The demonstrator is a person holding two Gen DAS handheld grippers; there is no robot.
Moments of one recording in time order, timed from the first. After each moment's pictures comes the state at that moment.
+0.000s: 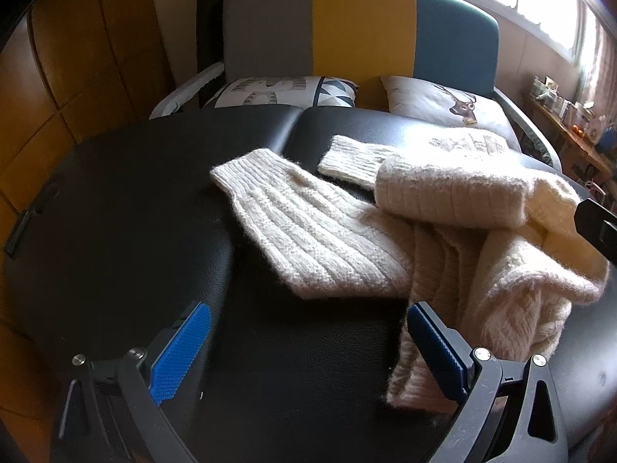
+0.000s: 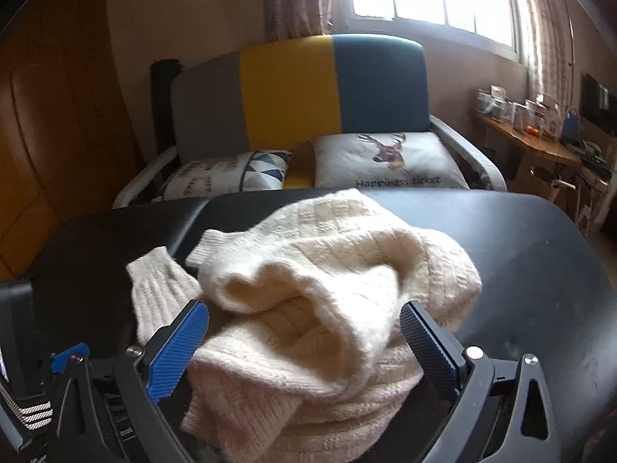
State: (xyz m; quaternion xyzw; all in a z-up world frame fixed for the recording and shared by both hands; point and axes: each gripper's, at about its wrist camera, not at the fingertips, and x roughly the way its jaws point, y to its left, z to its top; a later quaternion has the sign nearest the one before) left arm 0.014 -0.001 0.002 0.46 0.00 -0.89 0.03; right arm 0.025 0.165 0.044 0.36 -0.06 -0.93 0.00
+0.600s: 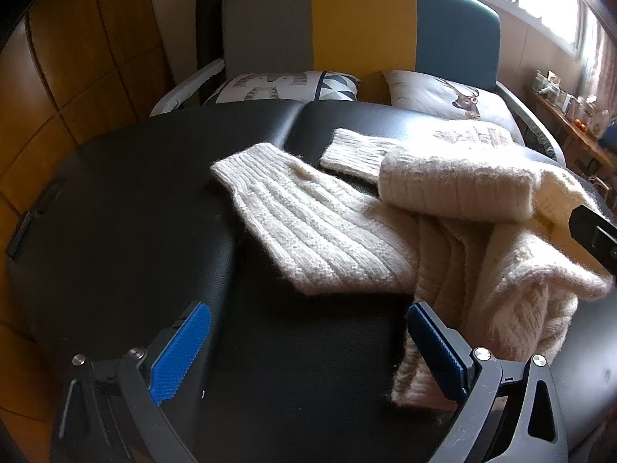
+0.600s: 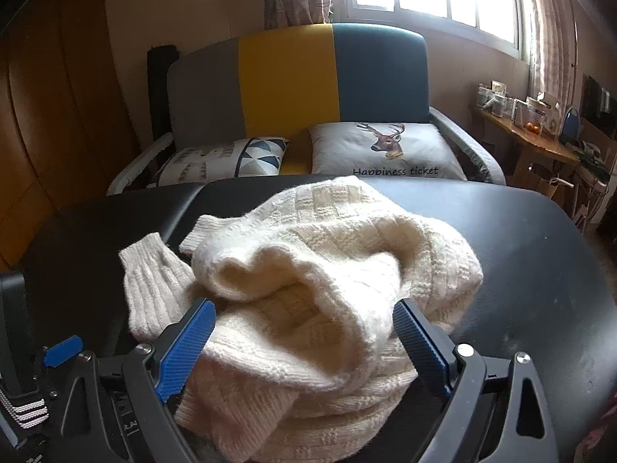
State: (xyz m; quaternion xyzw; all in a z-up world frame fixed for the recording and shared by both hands) left arm 0.011 0.000 -0.002 0.46 -0.01 -0.89 0.03; right arm 0.021 0.157 0.038 0.37 -0.04 -0.93 -0.01
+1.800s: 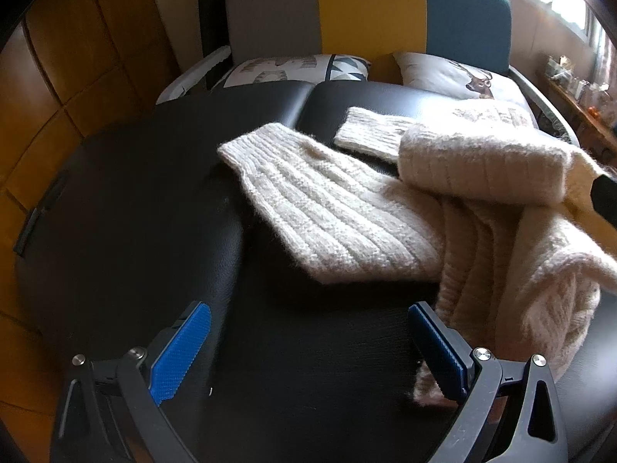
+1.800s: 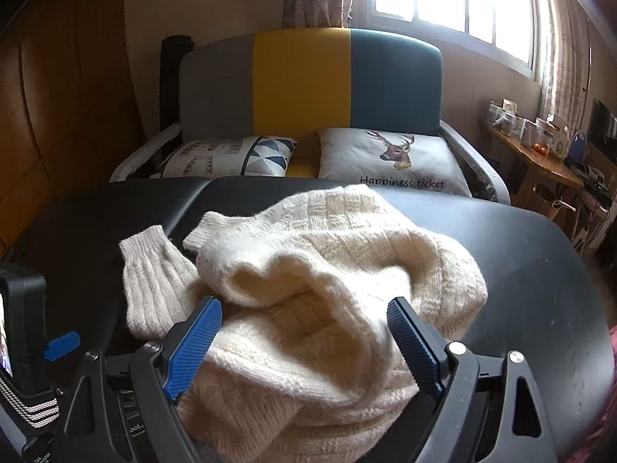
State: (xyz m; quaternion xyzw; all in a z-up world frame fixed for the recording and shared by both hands) left arm 0.003 -0.005 -0.019 0.49 -0.03 -0.87 0.06; right arm 0.013 0.141 0.039 0.37 0.00 -0.93 0.01
